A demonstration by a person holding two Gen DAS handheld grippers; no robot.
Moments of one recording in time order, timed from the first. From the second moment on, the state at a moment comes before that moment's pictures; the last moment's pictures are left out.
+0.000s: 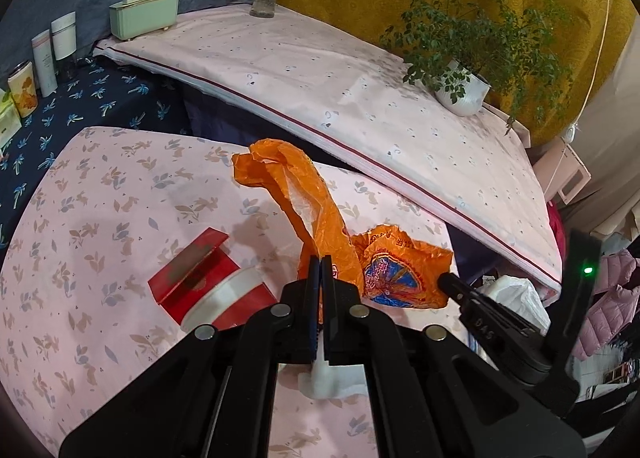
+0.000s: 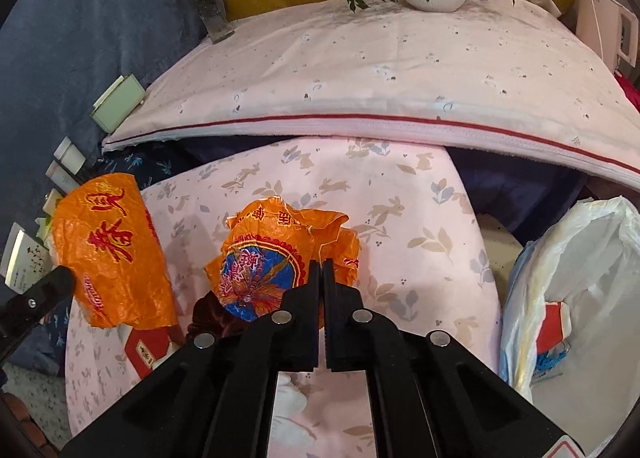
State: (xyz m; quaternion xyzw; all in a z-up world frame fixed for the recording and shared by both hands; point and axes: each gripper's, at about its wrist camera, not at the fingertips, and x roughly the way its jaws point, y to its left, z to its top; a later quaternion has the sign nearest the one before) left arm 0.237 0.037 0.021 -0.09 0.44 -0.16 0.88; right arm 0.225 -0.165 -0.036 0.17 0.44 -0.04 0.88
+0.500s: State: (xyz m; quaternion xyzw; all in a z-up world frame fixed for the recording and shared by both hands) left arm 0.184 -0.030 0.061 -0.06 0.42 -0.21 0.88; right arm 0.146 -0.212 0.045 0.15 0.36 -0.08 0.92
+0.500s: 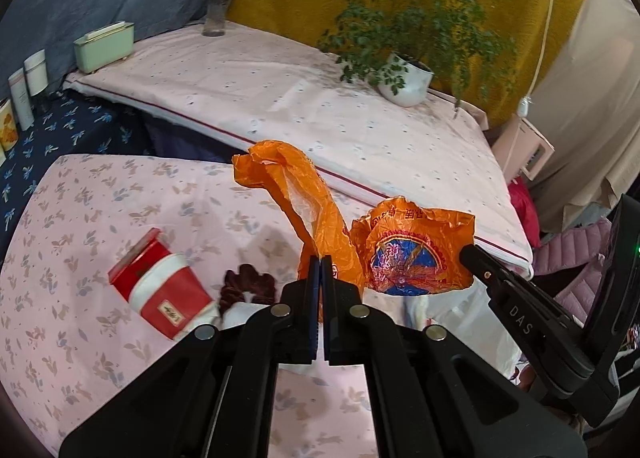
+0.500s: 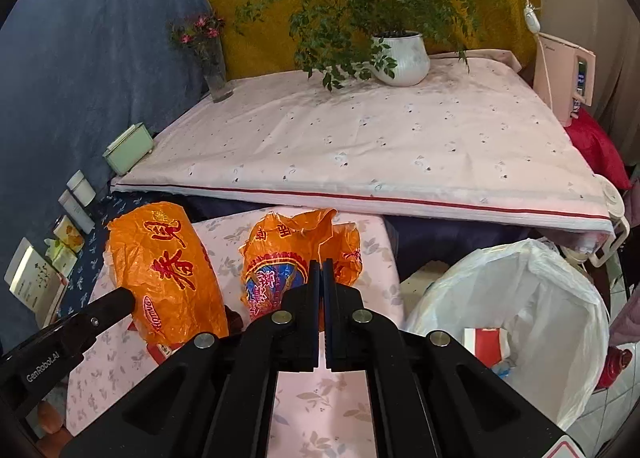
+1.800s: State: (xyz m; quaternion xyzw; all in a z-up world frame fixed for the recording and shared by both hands) left arm 0.111 -0.223 0.047 0.03 0.44 -0.34 0.83; right arm 0.012 -0.379 0.028 0.23 0.33 -0.23 0.89
